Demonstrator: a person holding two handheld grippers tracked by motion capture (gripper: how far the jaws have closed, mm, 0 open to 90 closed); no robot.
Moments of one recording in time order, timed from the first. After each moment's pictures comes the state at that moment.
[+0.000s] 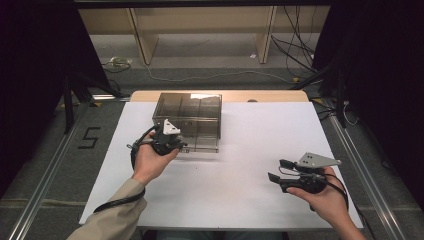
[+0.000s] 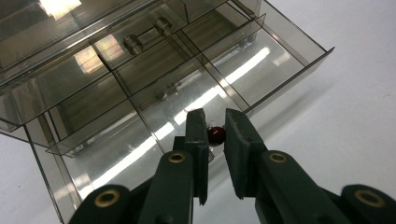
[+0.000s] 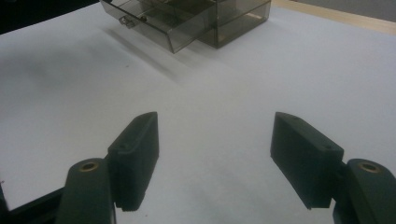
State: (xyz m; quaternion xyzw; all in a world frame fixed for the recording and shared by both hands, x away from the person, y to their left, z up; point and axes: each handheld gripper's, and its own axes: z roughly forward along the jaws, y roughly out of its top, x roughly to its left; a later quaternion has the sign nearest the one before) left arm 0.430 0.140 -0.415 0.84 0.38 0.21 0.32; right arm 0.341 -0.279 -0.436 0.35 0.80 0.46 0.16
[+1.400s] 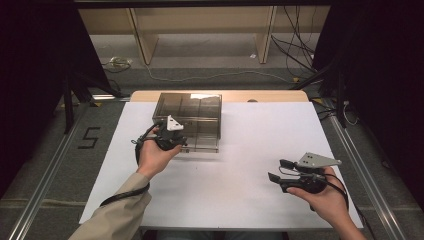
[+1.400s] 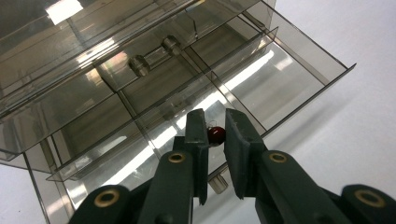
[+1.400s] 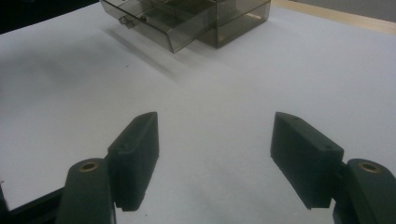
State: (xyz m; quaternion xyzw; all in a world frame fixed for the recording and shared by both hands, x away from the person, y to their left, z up) left arm 0.447 0.133 -0.419 0.84 0.38 0.22 0.33; right arm 0.341 -0.279 -0.436 0.35 0.80 0.46 0.16
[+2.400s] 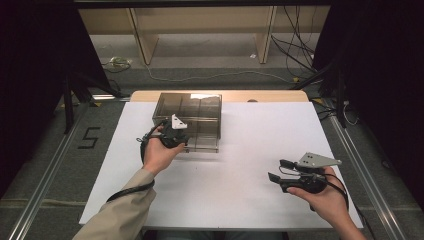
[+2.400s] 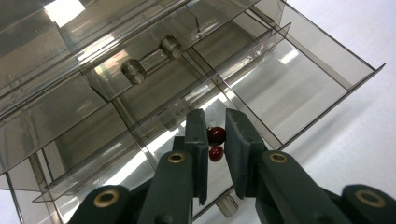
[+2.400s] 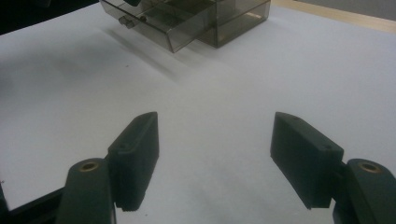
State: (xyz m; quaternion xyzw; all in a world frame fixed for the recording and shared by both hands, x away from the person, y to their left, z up) left arm 0.462 0.126 -0.431 0.84 0.37 0.22 0.32; right arm 0.341 -0.279 -0.436 0.36 0.80 0.46 0.16
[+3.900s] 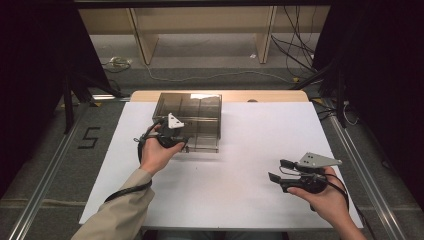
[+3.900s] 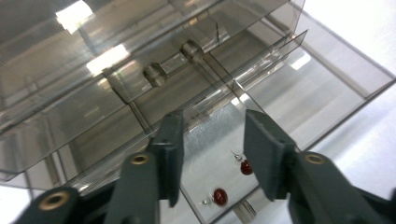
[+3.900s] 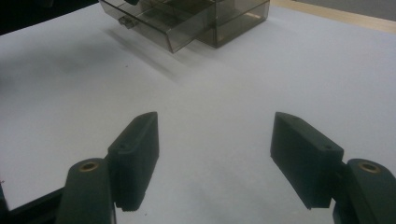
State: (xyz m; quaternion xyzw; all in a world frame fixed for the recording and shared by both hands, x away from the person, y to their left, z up) left arm 0.457 0.137 -0.426 0.83 0.38 0.24 0.34; right arm 0.341 -0.280 -0.436 0.36 0.80 0.47 0.16
